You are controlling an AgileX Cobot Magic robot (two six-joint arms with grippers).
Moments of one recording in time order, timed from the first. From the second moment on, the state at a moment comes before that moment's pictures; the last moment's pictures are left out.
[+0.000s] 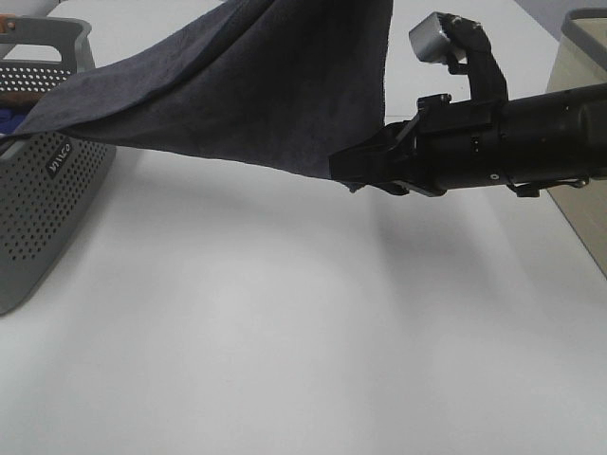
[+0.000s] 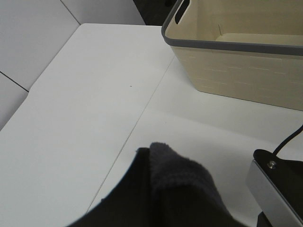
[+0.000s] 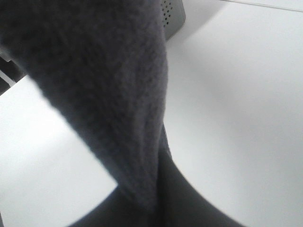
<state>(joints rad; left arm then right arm) -0.81 1.88 -2.15 0.08 0.86 0.37 0.31 1.60 -0.73 1.72 0.57 -1.76</state>
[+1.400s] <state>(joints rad) -0.74 1.88 -2.15 0.39 0.73 0.34 0.31 1.55 -1.70 -0.07 1.13 -0.17</state>
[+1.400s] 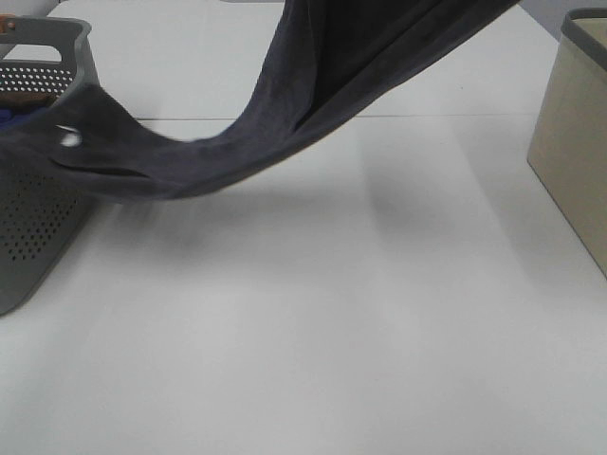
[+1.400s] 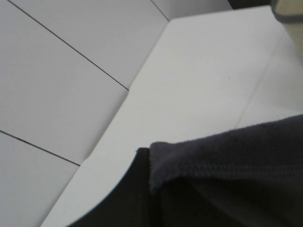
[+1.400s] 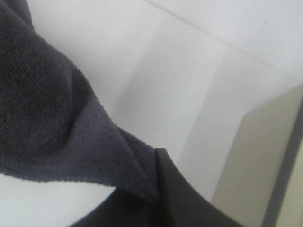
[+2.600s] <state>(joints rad) -0.44 2.06 -2.15 0.39 -0.47 0.20 0.31 1.76 -1.95 -0.34 0.17 -0.22</state>
